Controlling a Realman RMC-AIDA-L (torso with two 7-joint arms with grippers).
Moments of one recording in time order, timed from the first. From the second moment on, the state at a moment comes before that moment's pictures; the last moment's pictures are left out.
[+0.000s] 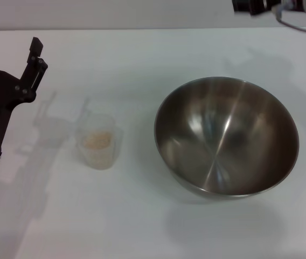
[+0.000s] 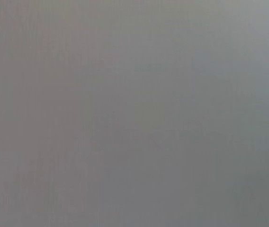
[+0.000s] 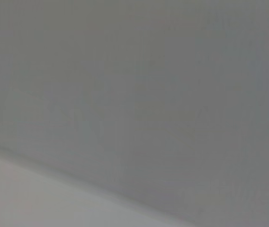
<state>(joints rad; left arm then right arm) -0.31 -2.08 -0.51 -0.33 2.14 1.60 0.06 0.46 2.07 -1.51 -1.72 0.33 1.14 -0.15</state>
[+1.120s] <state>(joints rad) -0.29 -2.08 -0.50 -0.33 2.14 1.62 0.06 0.77 2.06 -1.19 -1.22 0.38 1.61 -0.55</state>
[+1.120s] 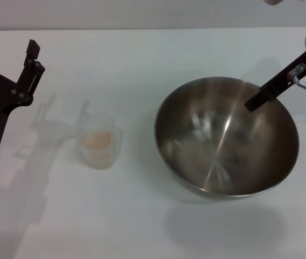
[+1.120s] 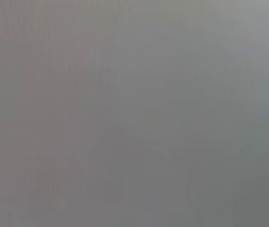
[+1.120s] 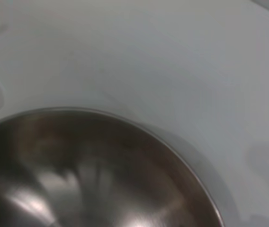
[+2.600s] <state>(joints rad) -0.29 -2.08 -0.50 -0.33 2.14 1.65 0.06 0.77 2.06 -1.04 -1.18 0.41 1.55 -0.64</state>
